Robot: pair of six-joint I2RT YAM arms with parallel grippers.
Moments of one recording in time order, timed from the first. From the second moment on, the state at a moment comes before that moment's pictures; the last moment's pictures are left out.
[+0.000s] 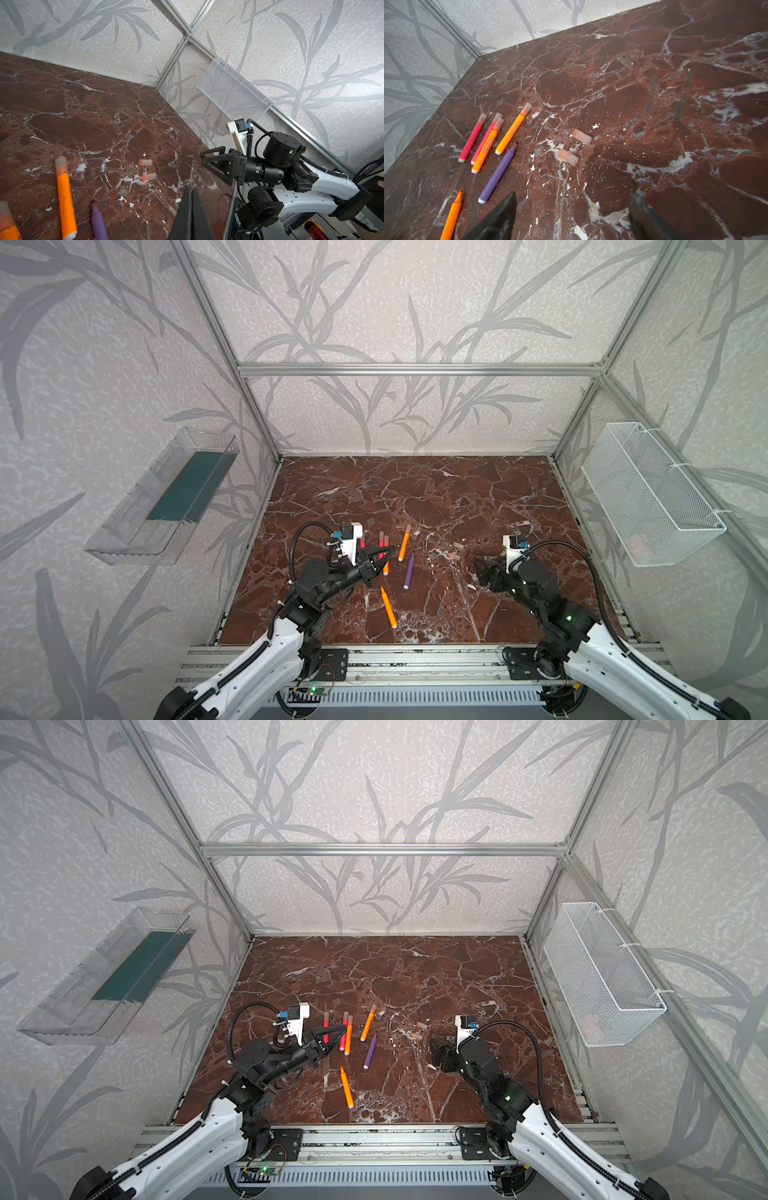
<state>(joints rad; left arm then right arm) -0.50 0.71 0.20 0.57 0.51 -0.69 0.65 0.59 0.27 -0.17 0.17 0.52</state>
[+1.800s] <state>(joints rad) -0.94 1.48 0.62 -0.02 -0.18 -0.53 0.68 0.78 0.30 -0.07 0.10 0.53</state>
